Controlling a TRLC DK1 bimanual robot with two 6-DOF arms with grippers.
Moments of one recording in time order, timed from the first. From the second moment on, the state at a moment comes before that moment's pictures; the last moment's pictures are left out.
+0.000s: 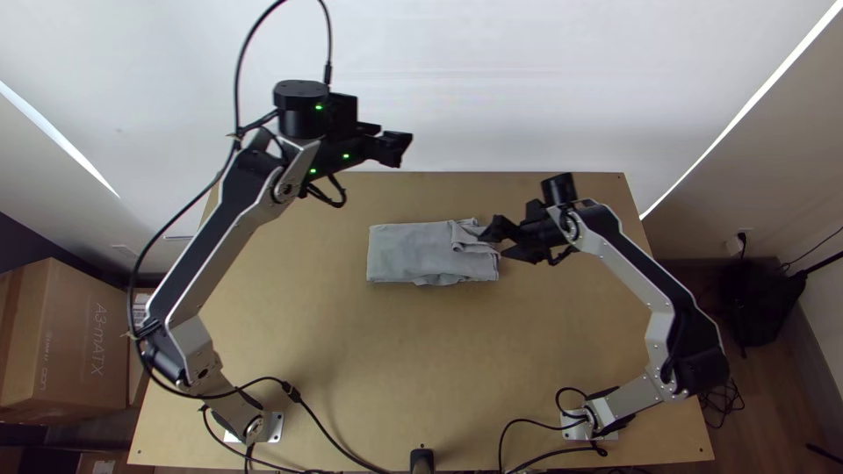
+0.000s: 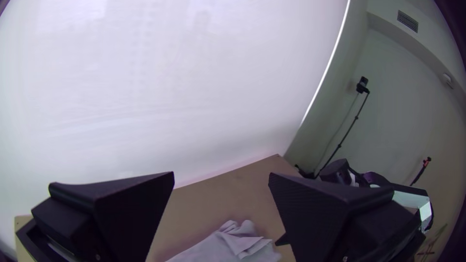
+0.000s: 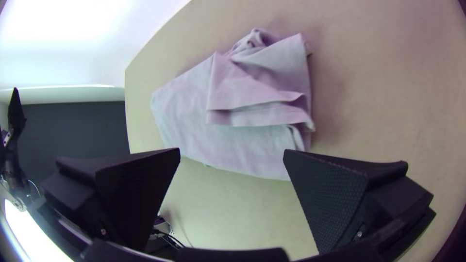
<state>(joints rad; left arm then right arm) -0.50 1.76 2.08 -0.62 0.13 -0.20 0.31 1.66 1.32 -0.71 -0.55 0.60</state>
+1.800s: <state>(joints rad) -0.26 1.41 1.77 -0.63 0.11 -0.18 0.16 1.95 1.44 -0.63 -0.72 0.34</state>
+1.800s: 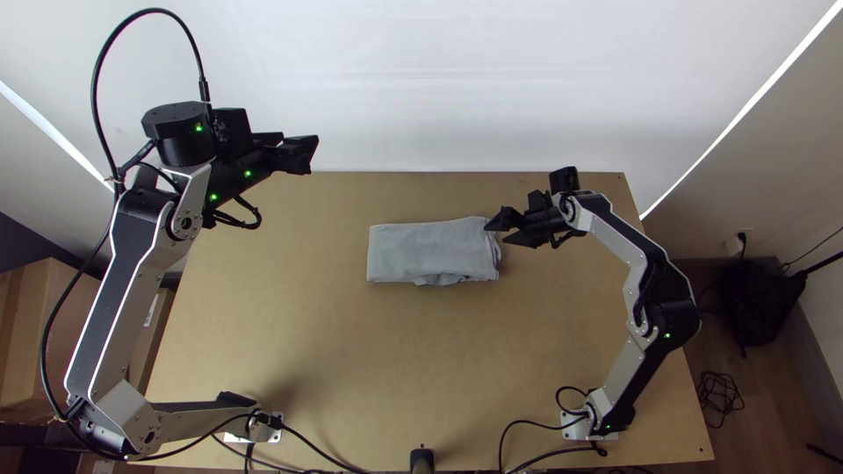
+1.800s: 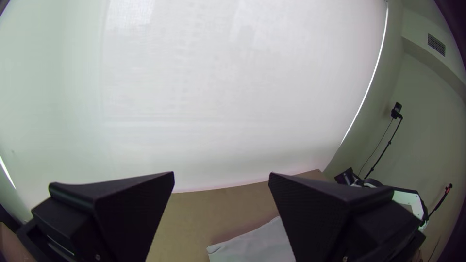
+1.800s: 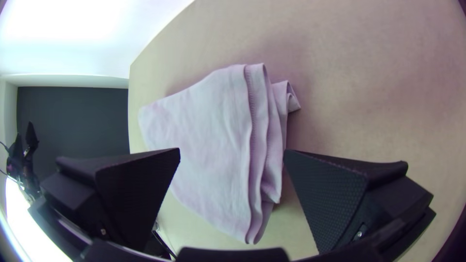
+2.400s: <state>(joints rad) -0.26 1.41 1.77 -0.64 0.09 -0.18 0.31 2.07 1.49 -0.64 -0.72 0.30</state>
